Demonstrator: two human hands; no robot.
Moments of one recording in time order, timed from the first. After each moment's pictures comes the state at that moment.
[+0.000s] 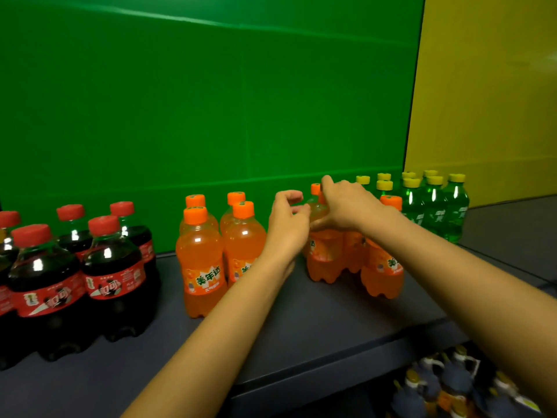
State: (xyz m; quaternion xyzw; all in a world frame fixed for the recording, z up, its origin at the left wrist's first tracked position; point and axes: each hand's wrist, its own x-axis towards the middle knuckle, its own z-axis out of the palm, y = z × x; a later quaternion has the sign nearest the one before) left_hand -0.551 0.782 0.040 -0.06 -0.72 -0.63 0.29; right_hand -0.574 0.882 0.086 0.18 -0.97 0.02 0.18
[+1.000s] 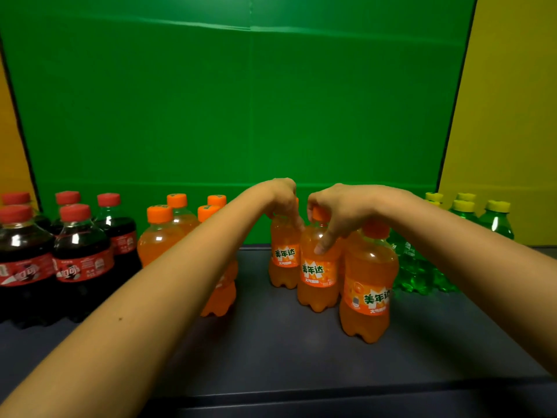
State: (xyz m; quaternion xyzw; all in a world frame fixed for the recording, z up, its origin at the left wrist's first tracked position) left_hand -0.613 0.791 0.110 0.07 -0.97 -0.21 0.05; right_hand -0.613 0.922 0.122 0.37 -0.93 0.02 -0.03
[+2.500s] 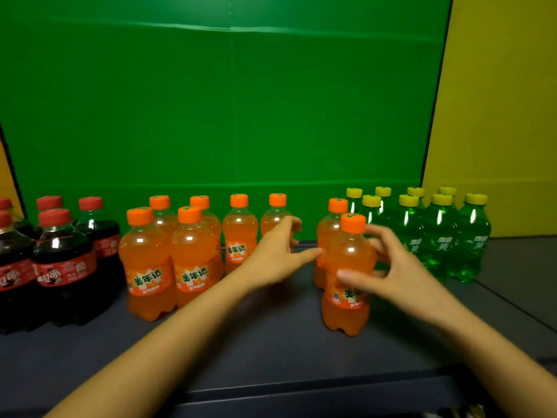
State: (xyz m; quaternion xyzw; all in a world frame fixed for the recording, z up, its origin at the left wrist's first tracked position) left_hand -0.589 0.820 0.016 -0.07 -0.90 -0.36 0.23; right_hand -0.592 1.021 0.016 0.35 -0.78 0.52 0.05
